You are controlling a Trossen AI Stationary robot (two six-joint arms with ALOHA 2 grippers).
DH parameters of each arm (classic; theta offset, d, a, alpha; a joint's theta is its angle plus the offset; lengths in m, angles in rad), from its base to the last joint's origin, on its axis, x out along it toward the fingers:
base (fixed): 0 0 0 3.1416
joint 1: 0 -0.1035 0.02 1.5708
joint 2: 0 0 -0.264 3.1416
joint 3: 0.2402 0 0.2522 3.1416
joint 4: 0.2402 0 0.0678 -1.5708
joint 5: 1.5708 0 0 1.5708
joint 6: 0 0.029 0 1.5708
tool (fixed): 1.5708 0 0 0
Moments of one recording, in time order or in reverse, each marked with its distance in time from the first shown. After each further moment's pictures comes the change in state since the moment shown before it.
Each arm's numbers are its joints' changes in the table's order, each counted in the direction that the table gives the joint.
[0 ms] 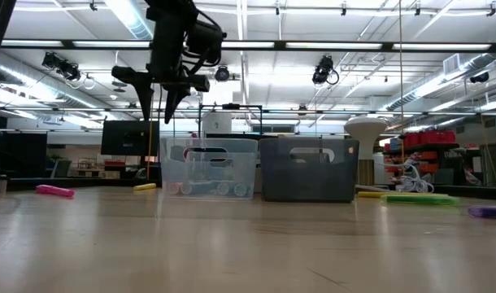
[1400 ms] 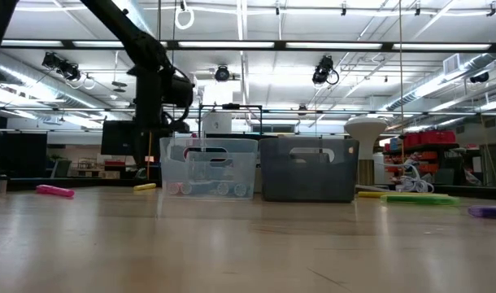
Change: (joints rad) left arm -0.384 0.011 -0.313 -0.428 0.063 0.334; right arm 0.000 0.009 0.000 0.005 0.104 0.004
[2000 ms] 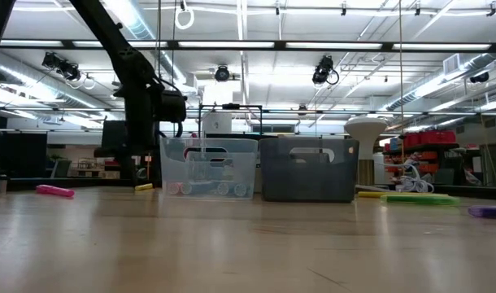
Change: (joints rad) left arm 0.036 -0.005 -0.269 -0.344 0.032 -0.124; right arm 0.000 0.025 0.000 -0.004 0.000 0.000
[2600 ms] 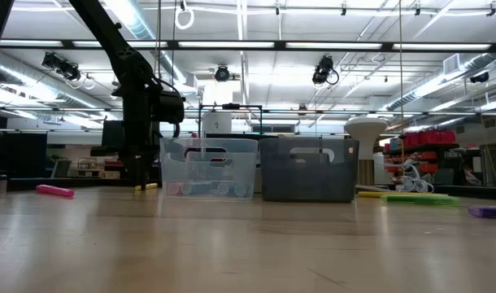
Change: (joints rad) left arm 0.008 0.003 -0.003 0.016 -0.002 0.026; right arm 0.000 0.008 0.000 -0.004 0.000 0.008
